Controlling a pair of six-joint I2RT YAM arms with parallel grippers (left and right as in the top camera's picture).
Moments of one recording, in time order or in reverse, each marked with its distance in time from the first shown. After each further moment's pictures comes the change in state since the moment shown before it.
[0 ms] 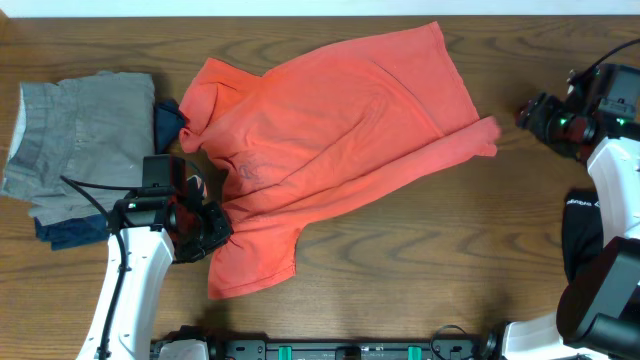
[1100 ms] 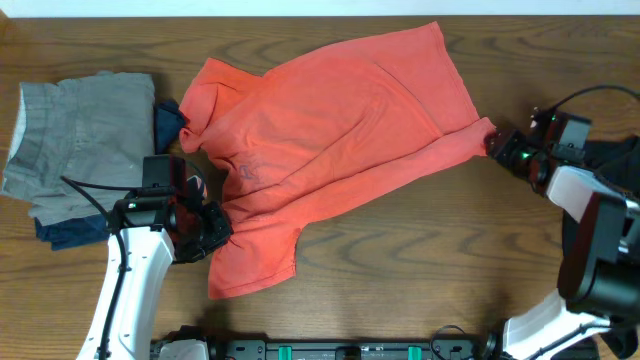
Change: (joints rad) left arm 0.000 0.000 0.000 -0.002 0.000 0.000; right arm 0.019 0.177 -0.355 0.596 -0.111 0.108
